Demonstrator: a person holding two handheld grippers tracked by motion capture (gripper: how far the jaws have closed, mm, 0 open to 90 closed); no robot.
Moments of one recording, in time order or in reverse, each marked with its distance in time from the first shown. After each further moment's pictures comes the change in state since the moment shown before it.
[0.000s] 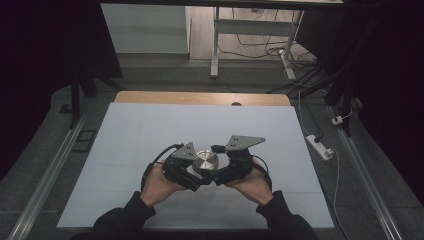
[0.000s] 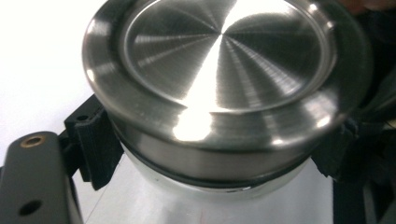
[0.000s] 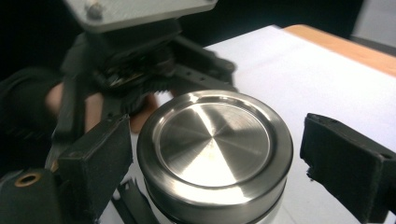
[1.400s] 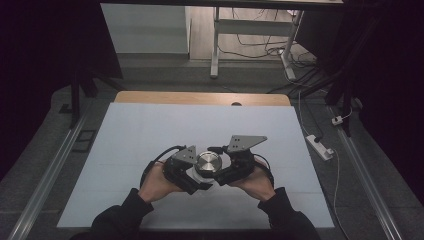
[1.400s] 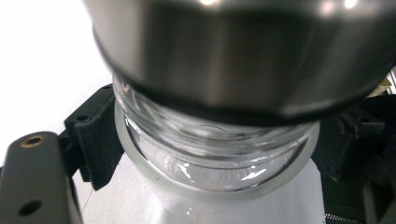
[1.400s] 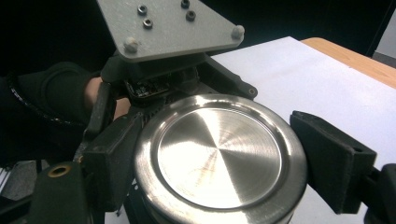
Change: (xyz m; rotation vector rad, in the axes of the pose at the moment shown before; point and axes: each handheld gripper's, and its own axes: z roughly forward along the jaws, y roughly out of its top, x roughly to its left) left arm 0.006 -0.004 0.004 0.040 -0.117 0.102; right arm -0.003 0.003 -0.007 -0.017 0.114 -0.076
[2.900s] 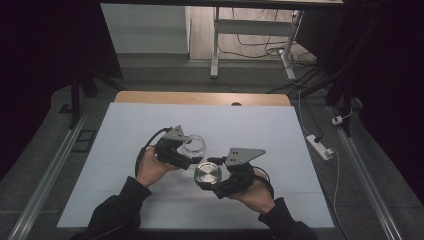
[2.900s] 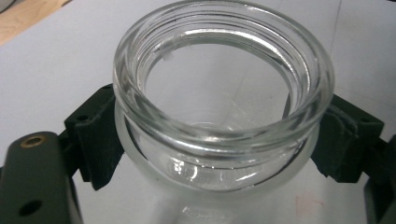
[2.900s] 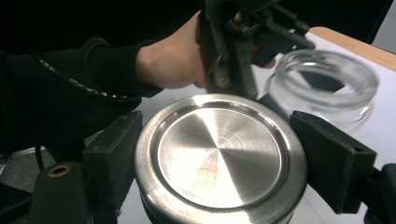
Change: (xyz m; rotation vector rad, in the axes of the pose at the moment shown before) left arm 0.056 -0.013 -0.015 -0.053 0.211 -0.137; right arm 0.025 -0.017 0.001 0.033 -0.026 -0.010
